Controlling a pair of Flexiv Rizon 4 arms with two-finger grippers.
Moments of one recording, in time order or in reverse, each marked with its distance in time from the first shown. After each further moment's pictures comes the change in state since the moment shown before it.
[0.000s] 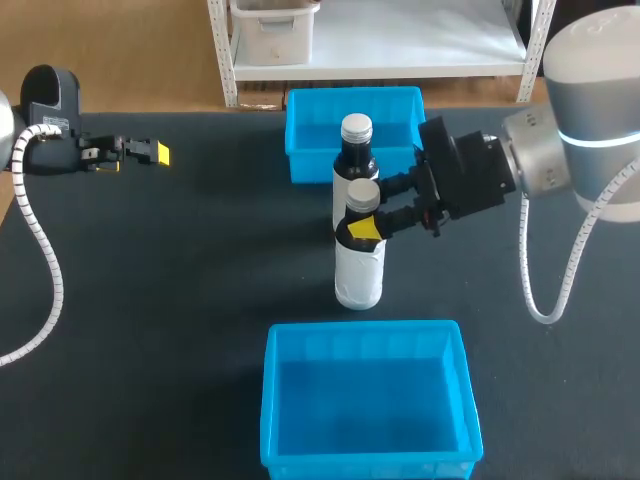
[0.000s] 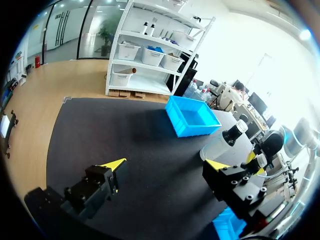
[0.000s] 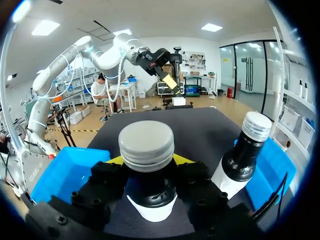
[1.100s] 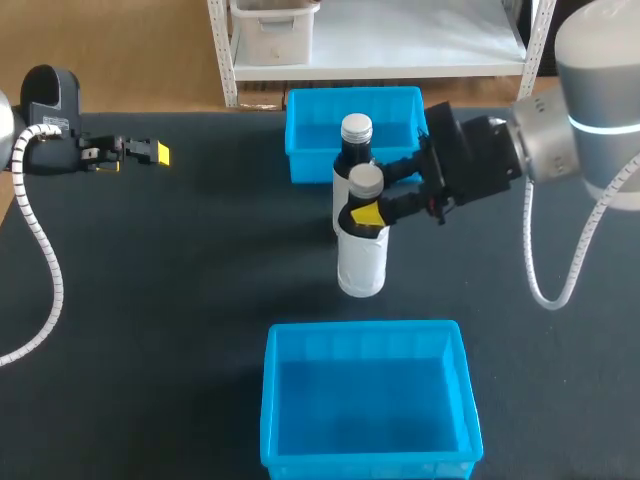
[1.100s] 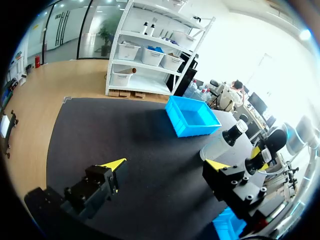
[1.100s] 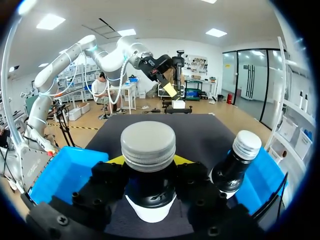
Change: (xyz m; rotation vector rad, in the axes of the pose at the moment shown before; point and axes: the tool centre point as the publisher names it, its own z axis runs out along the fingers) left arm 0.000 0.000 0.000 0.000 0.000 0.000; right arm -0.017 -0.004 -0.012 0.012 -0.006 -0.064
